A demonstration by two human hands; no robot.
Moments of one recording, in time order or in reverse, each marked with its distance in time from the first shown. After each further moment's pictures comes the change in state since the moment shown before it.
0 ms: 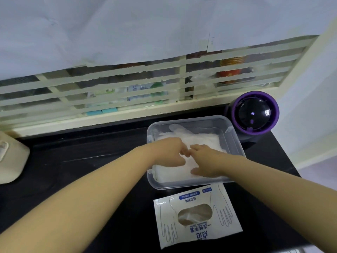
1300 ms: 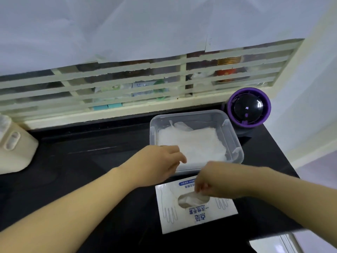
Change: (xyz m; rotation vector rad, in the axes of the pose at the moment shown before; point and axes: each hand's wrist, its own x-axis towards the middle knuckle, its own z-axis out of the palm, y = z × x) left_hand -0.085 0.004 0.039 0.255 0.464 0.376; right_hand -0.088 -0.027 0.008 0.008 -0.094 -0.259
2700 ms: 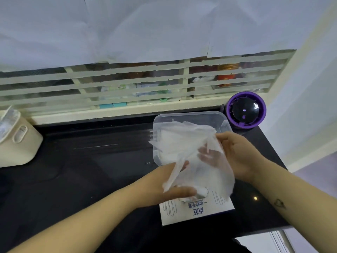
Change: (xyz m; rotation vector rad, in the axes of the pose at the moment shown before) left_hand -0.040 0.046 0.013 -0.890 -0.109 -0.329; right_hand -0.020 -0.002 -0.008 2.074 0.418 -0.024
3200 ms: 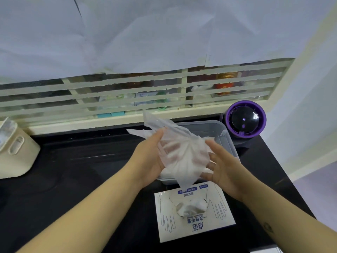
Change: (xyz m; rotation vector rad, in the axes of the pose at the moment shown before) left_hand 0.044 0.034 -0.040 -1.169 0.492 -0.156; right_hand 0.022 0.020 -0.015 -0.251 0.091 -0.131
